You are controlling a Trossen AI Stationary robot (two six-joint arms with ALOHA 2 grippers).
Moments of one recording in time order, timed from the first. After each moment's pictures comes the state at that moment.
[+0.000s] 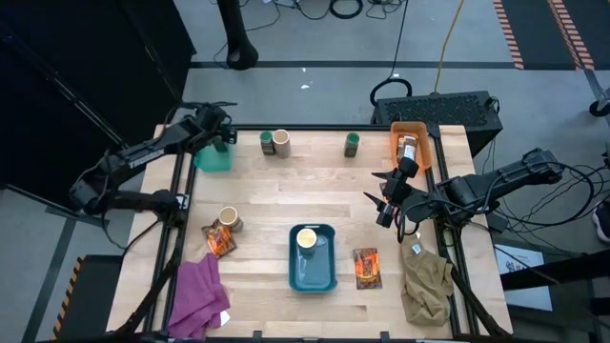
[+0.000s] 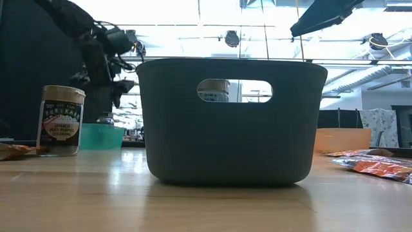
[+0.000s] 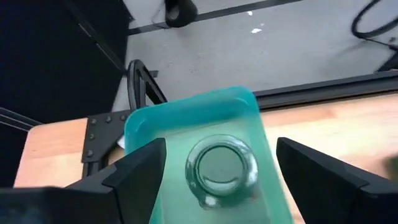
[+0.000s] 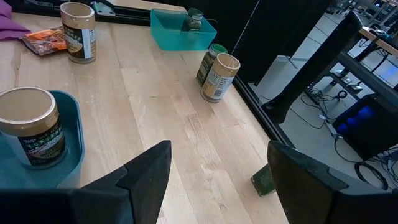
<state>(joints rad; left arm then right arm) 0.88 1.19 0.78 -0.49 -0.46 -0.36 0.35 0.98 0.87 -0.56 0.81 0.22</state>
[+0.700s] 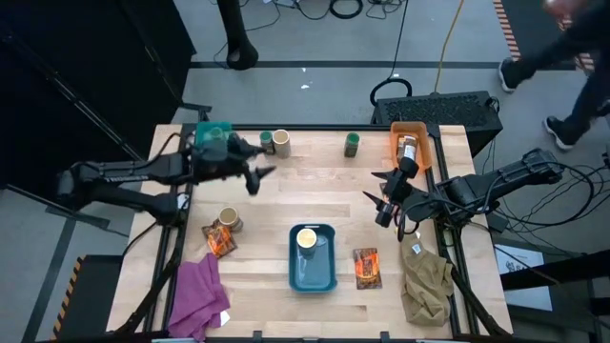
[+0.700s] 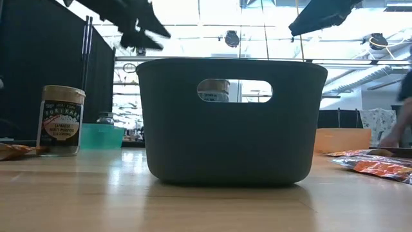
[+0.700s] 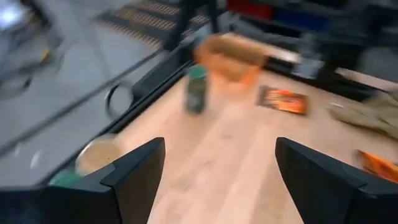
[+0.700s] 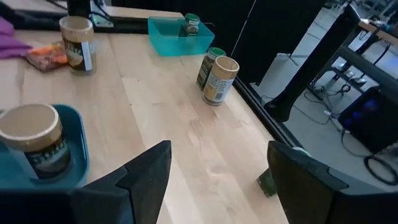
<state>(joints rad) 0.17 1.02 0.82 -0.17 -0.22 -0.13 0.35 0.98 0.87 -0.54 0.81 0.28</state>
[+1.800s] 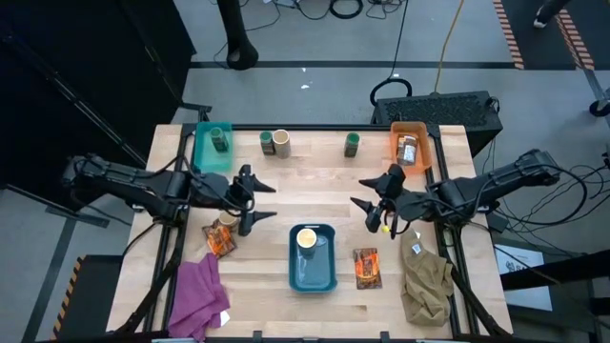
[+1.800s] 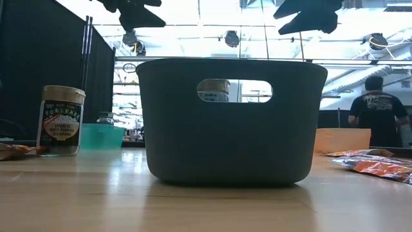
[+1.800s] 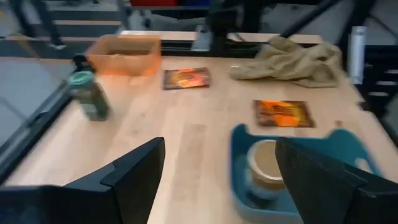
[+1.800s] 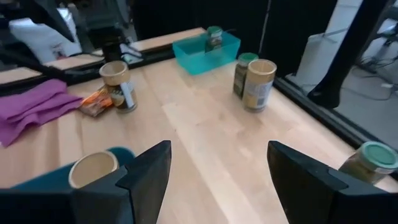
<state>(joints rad) -0.16 1.05 0.82 -0.18 -0.19 -0.09 0.32 1.06 0.87 -0.36 0.69 0.46</state>
